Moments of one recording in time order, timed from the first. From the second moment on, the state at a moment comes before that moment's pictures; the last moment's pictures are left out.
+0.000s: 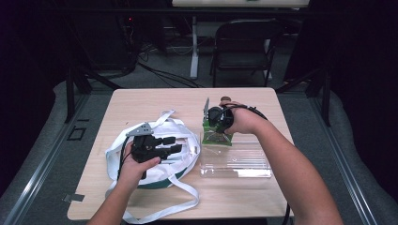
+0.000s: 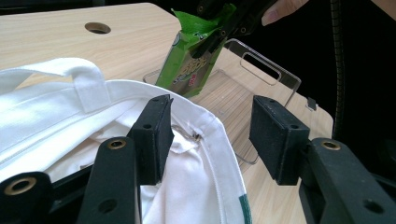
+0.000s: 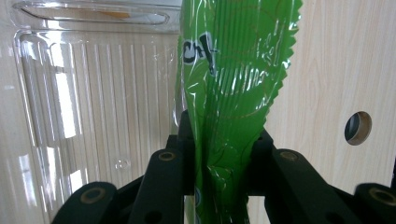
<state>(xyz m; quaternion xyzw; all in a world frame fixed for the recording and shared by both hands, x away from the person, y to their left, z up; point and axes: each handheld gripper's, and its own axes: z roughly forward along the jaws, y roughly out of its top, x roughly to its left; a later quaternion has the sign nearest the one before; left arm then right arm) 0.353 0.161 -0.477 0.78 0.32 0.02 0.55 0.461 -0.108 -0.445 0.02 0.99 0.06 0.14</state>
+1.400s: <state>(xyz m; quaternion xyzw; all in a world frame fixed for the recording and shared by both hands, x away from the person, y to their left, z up) 0.348 0.173 -0.478 0.77 0.34 0.03 0.54 0.466 -0.103 -0.442 0.06 0.98 0.09 0.17</state>
